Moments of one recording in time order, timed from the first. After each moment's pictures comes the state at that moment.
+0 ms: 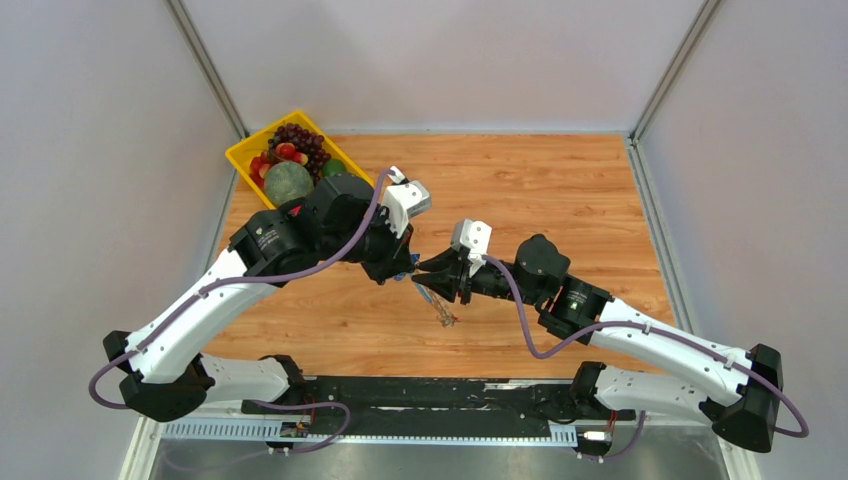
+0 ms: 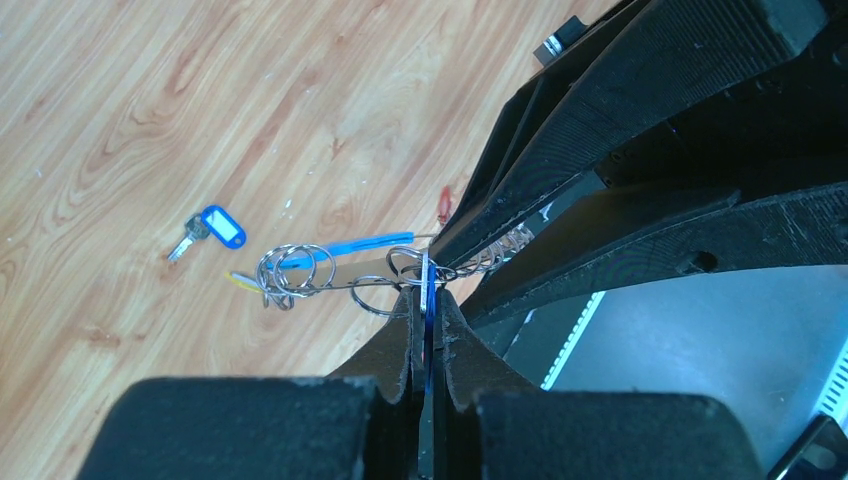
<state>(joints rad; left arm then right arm) -0.92 1.20 1.57 -1.03 0.21 -0.10 1.04 0.98 0.84 0.13 -0.28 -0.05</state>
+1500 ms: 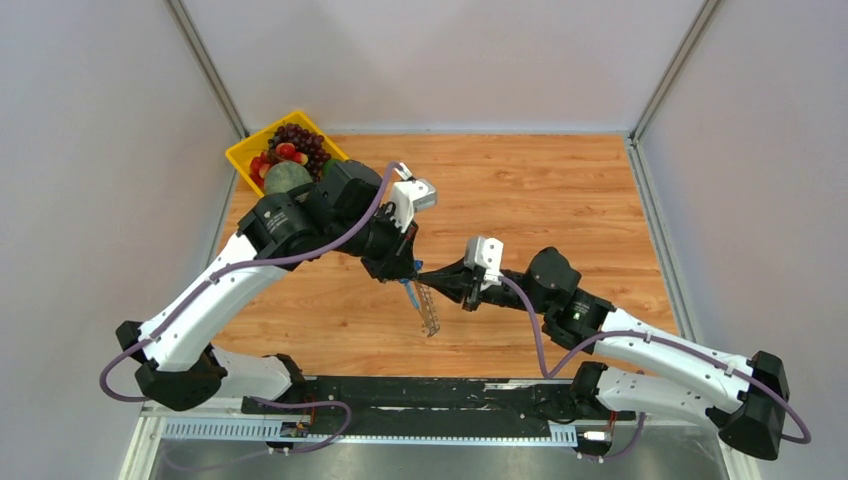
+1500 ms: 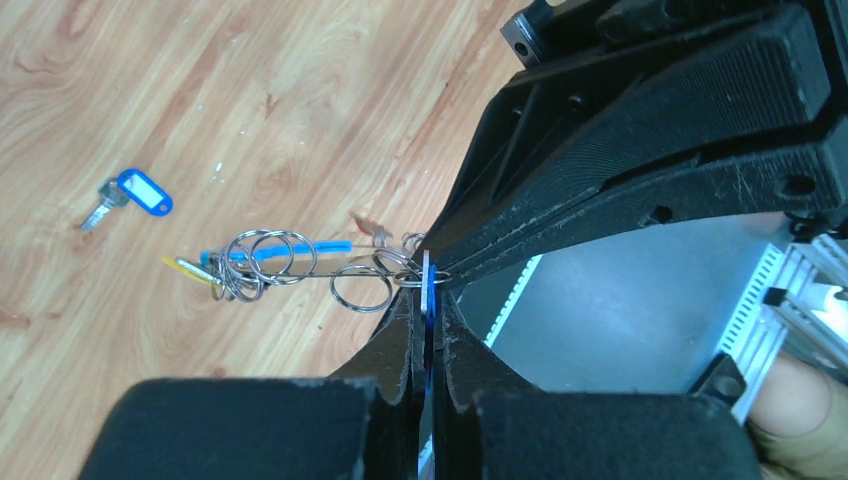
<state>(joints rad) -0.89 1.28 1.67 -1.15 0.34 -0.14 1.03 0.92 0.71 0.30 -0.34 -0.09</state>
